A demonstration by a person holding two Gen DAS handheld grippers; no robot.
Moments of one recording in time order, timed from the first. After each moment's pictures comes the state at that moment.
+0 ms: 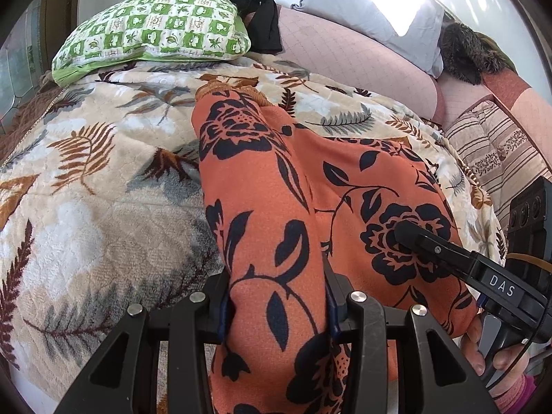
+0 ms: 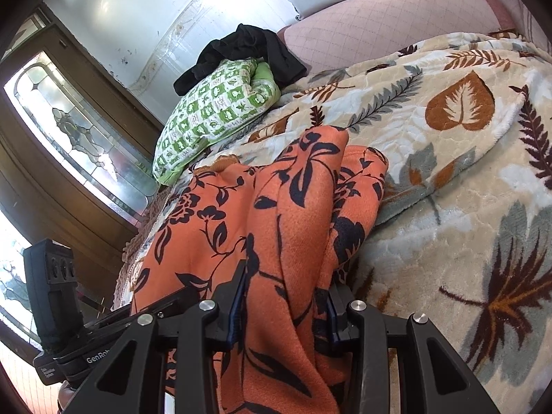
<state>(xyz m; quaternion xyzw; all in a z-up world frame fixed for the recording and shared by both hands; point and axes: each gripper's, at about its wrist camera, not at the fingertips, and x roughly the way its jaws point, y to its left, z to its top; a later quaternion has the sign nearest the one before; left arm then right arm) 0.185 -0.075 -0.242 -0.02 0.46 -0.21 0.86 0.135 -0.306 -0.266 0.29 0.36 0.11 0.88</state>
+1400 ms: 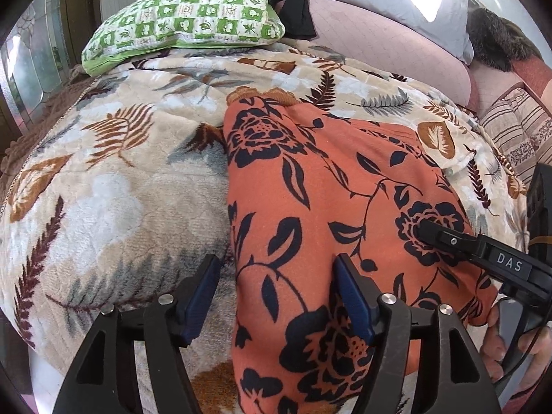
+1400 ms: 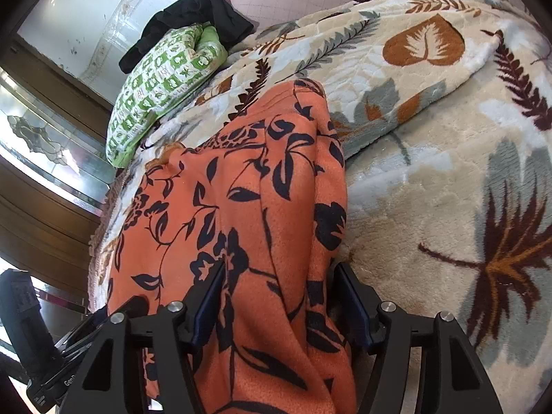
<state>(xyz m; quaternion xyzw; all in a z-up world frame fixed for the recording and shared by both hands) 0.175 -0.060 -0.261 0.02 0.47 -0.14 0.87 0.148 -0.311 -0.306 0.28 0.45 0.04 0.85</state>
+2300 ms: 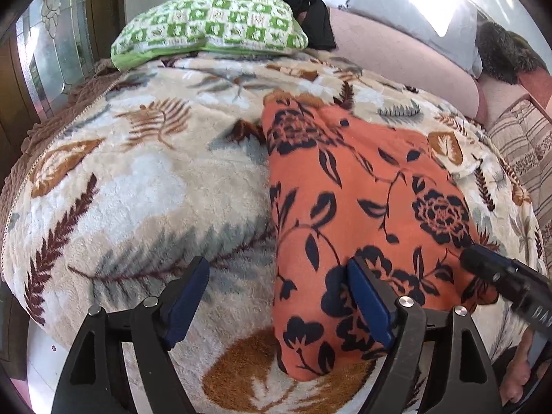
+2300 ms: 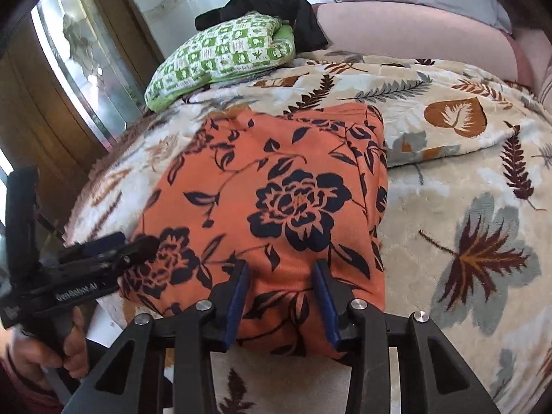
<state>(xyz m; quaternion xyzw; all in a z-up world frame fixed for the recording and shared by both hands) 0.151 -0.027 -0.255 0.00 0.45 -0.11 0.89 0.101 -0.268 -0.257 0.15 0.42 0.09 0.89</state>
